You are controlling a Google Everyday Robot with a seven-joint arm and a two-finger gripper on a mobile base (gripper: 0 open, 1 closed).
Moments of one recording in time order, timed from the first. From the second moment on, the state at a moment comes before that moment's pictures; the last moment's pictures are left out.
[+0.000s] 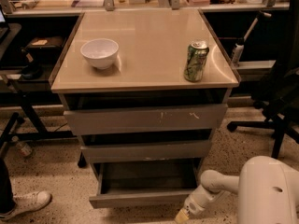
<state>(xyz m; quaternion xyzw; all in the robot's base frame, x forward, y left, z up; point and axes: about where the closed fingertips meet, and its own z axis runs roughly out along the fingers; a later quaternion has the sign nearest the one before) 0.392 -0.136 0.200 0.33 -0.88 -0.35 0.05</state>
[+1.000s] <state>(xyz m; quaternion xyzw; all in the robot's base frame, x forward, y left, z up) 0.459 -0.130 0.203 0.34 -0.89 -0.32 -0.02</state>
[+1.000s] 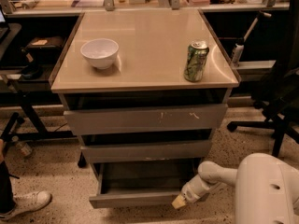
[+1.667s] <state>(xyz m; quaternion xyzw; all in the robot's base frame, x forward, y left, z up) 0.470 -0.128 0.203 0.34 -0.89 -0.31 -0.03</state>
